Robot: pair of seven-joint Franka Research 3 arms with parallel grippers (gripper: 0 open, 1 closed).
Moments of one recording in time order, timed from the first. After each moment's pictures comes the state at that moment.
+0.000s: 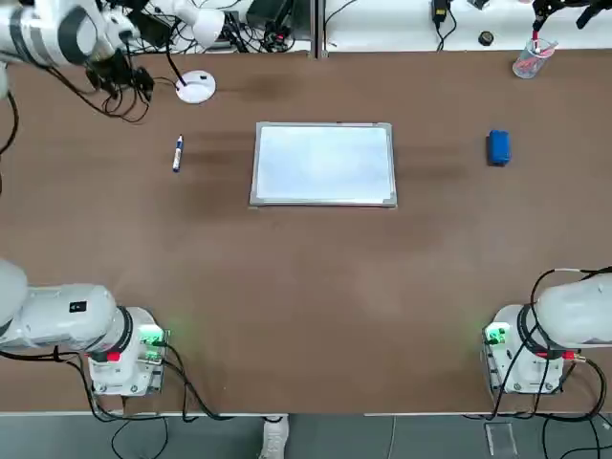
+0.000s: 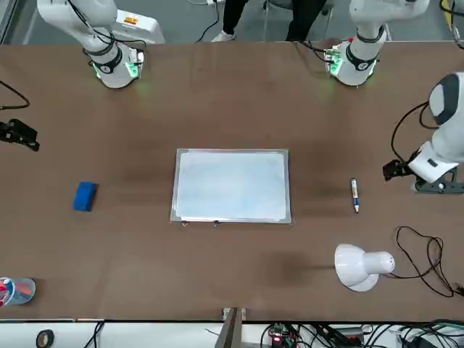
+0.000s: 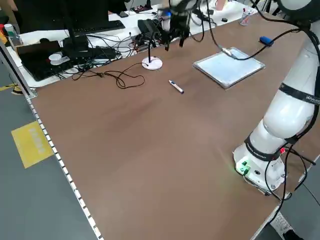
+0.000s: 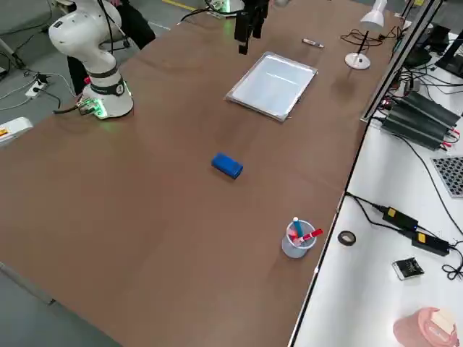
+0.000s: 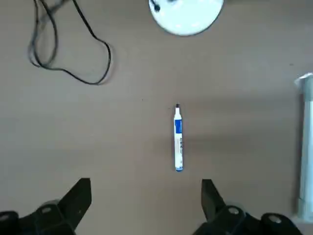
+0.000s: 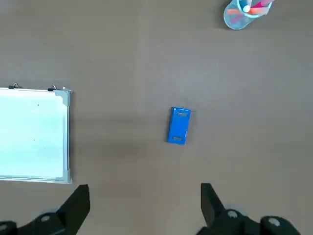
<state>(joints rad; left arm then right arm) 0.11 0.15 -0.17 -2.01 0.05 2.19 -0.04 -0.02 0.06 0.06 -1.52 -0.01 1.60 0.01</state>
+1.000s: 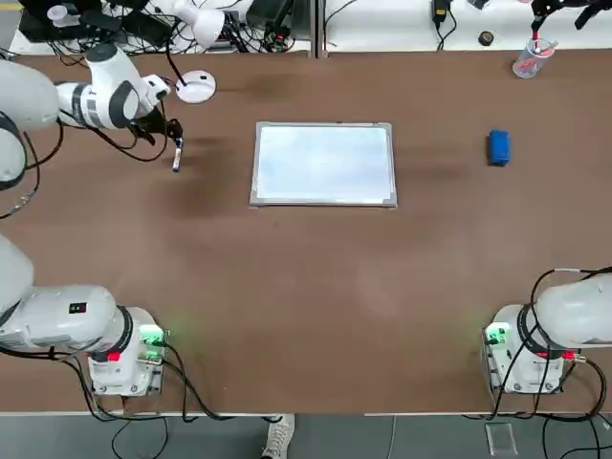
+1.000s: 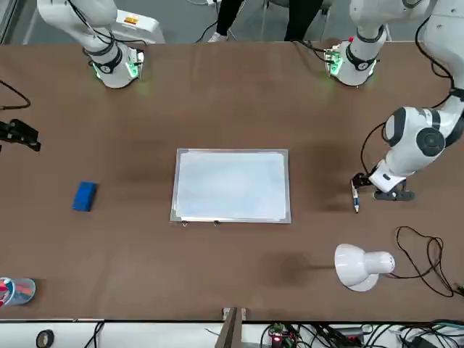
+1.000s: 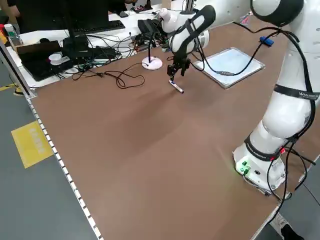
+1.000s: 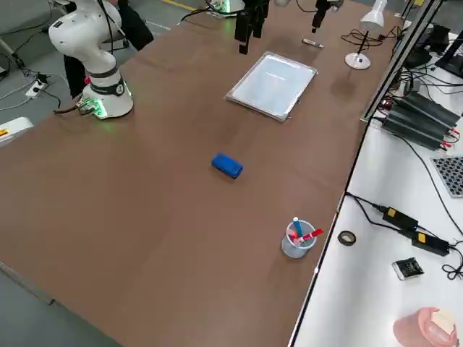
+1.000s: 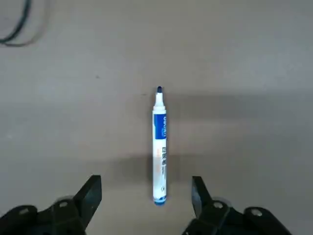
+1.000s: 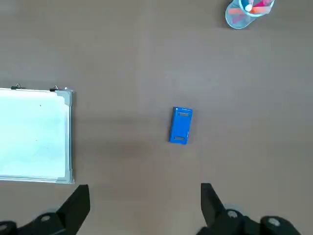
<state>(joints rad) 0.08 0.34 -0.18 -2.19 0.07 2.55 -0.11 -0.02 0.06 0.07 -1.52 0.00 1.60 0.01</state>
